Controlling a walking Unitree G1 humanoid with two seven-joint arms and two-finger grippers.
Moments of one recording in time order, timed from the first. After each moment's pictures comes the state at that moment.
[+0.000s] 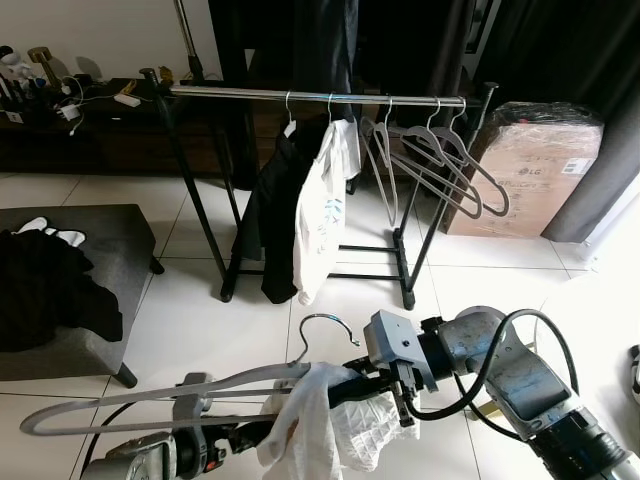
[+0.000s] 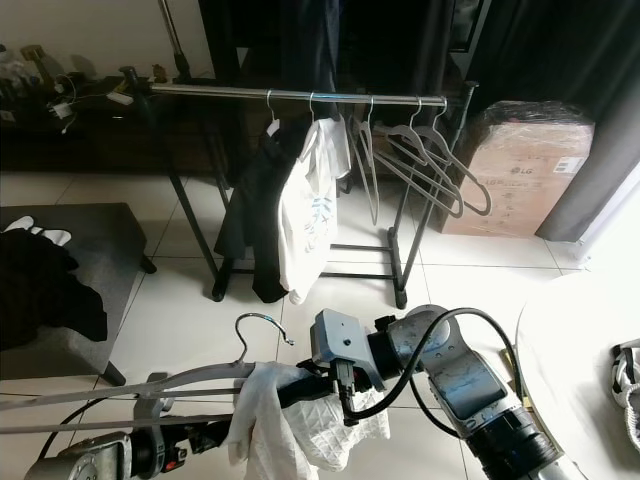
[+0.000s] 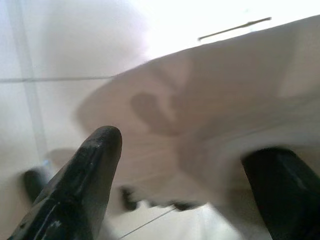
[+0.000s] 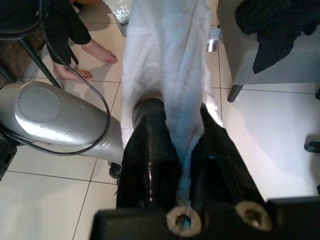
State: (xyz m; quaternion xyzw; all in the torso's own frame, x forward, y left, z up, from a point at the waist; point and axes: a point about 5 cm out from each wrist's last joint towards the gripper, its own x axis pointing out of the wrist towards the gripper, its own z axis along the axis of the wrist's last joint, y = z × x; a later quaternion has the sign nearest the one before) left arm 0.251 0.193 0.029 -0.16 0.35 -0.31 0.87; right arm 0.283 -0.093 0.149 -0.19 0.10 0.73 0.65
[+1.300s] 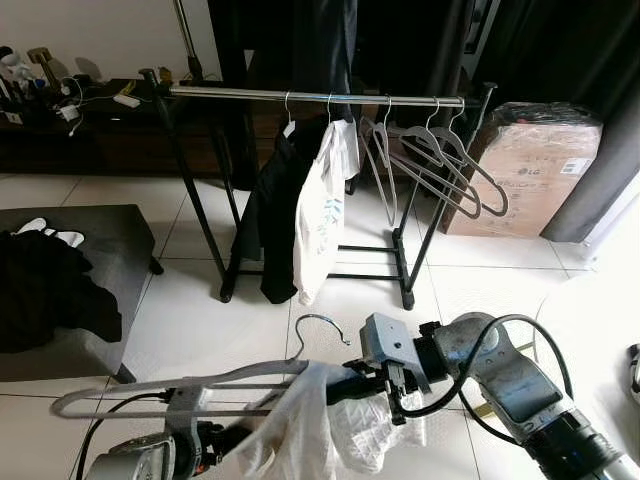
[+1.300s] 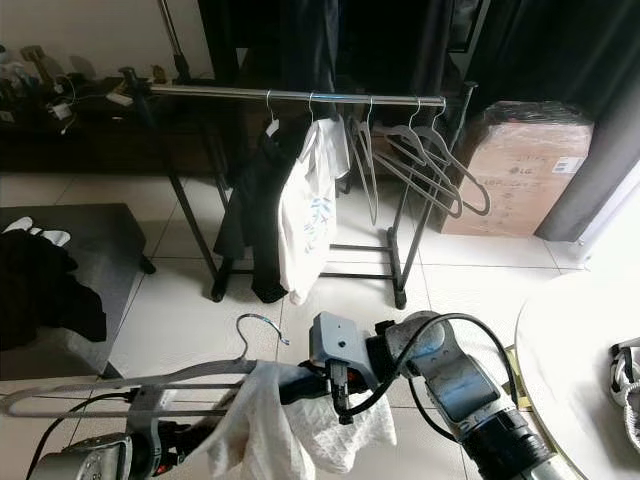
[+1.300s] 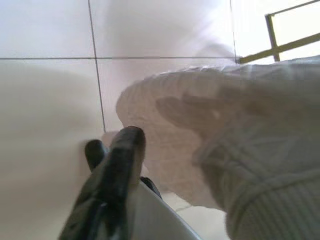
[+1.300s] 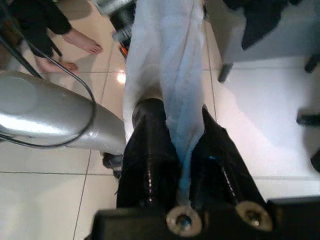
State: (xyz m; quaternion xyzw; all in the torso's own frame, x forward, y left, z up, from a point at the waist) left arm 0.254 0.214 0.009 -0.08 0.40 -0.17 0.89; right arm 0.290 -0.099 0.131 -0.20 0.14 0.69 0.68
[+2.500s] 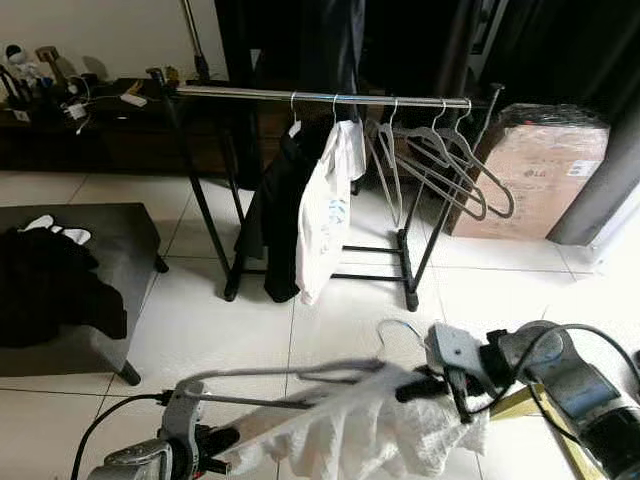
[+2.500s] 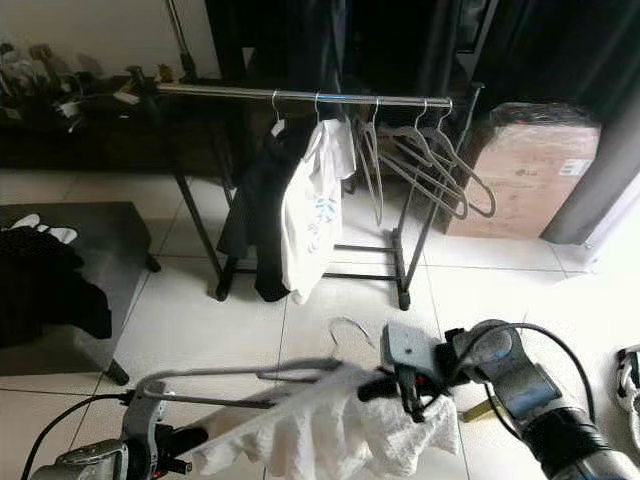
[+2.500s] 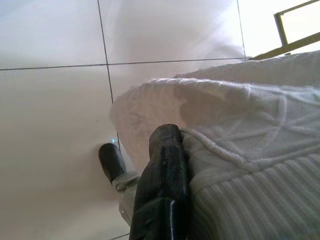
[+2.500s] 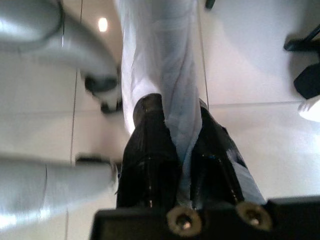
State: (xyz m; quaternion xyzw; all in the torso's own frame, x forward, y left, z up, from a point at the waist) left arm 0.244 0.215 0.011 -0.05 0.39 -0.18 0.90; right arm 0.297 -0.185 0.105 -0.29 0.23 0.63 0.69
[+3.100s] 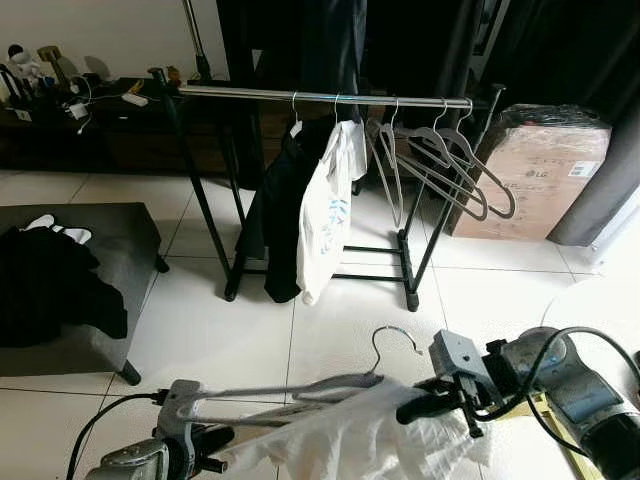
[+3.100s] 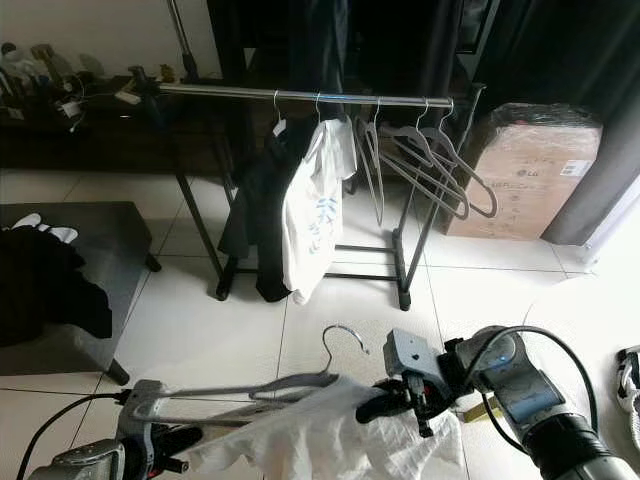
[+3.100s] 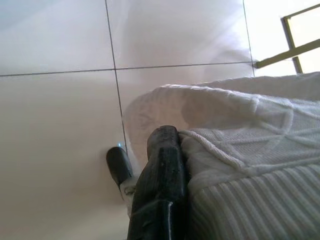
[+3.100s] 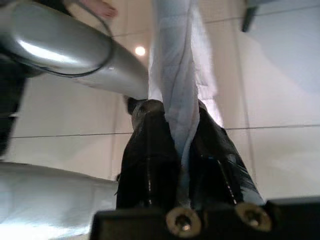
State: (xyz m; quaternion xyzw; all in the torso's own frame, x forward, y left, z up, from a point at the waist) left arm 0.245 0.221 0.012 -0.04 0.38 -0.17 0.91; right arm 0.285 -0.182 0.104 -0.19 0.23 0.69 0.66
